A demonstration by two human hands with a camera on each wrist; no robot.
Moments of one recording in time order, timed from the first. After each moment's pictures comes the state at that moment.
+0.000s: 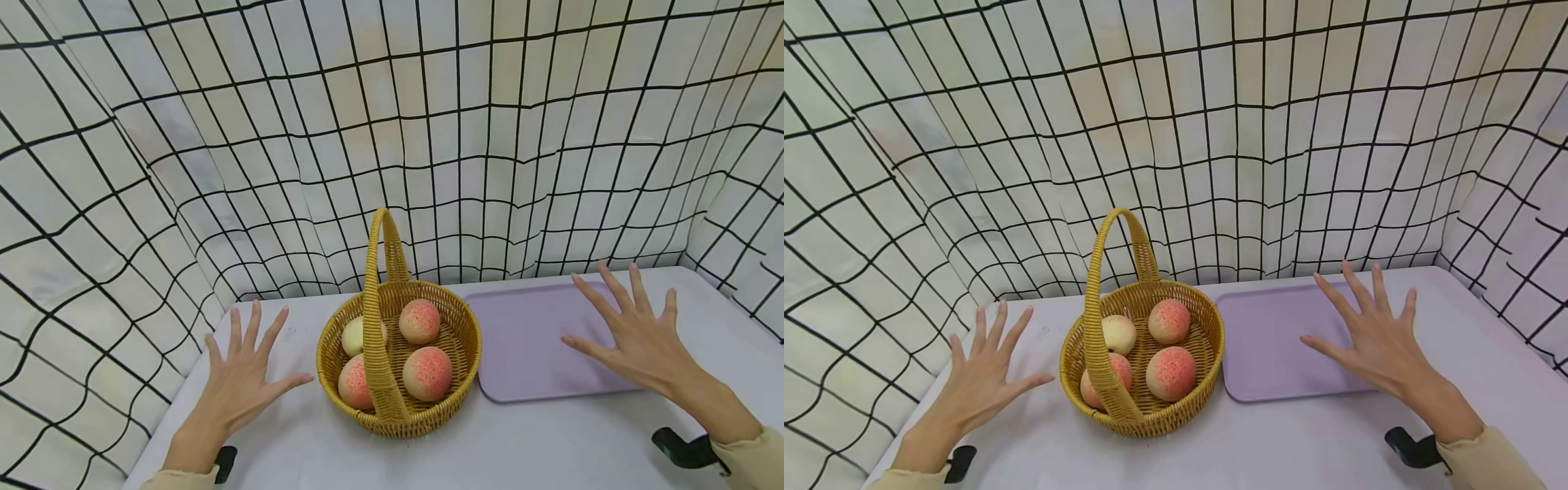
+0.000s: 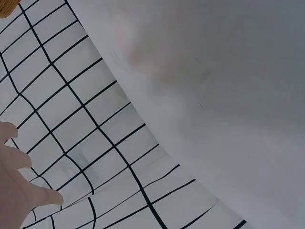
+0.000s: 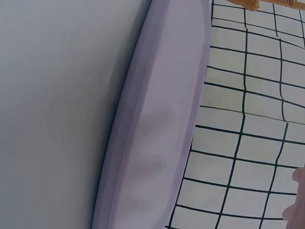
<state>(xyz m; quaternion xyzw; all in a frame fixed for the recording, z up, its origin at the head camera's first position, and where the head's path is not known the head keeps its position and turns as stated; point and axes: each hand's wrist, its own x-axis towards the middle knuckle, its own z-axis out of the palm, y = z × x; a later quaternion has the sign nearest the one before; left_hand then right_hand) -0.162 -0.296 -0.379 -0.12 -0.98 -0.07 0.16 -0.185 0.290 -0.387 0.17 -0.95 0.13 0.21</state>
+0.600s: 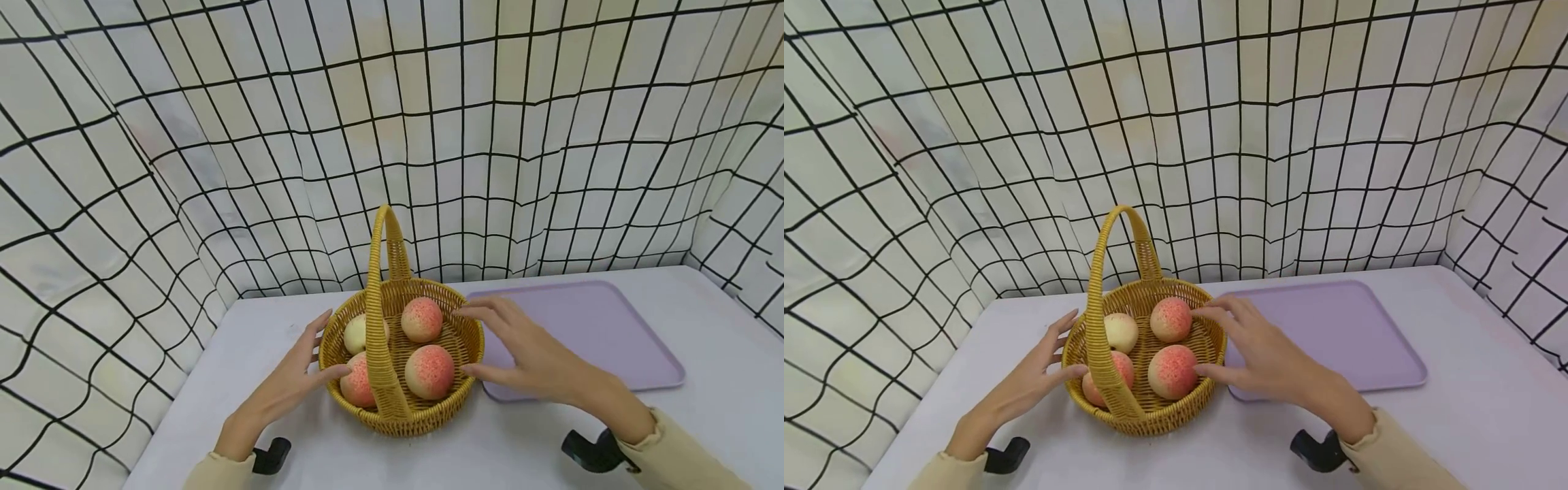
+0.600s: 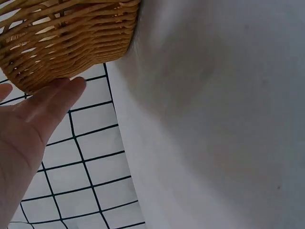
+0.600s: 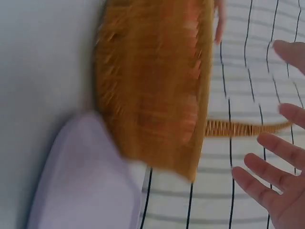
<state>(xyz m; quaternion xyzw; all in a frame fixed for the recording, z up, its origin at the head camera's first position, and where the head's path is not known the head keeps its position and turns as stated) -0.168 -0.243 -0.381 -0.16 -0.90 -0.41 -0.02 -0.174 0.152 -0.351 0.39 -0.86 0.28 0.15</state>
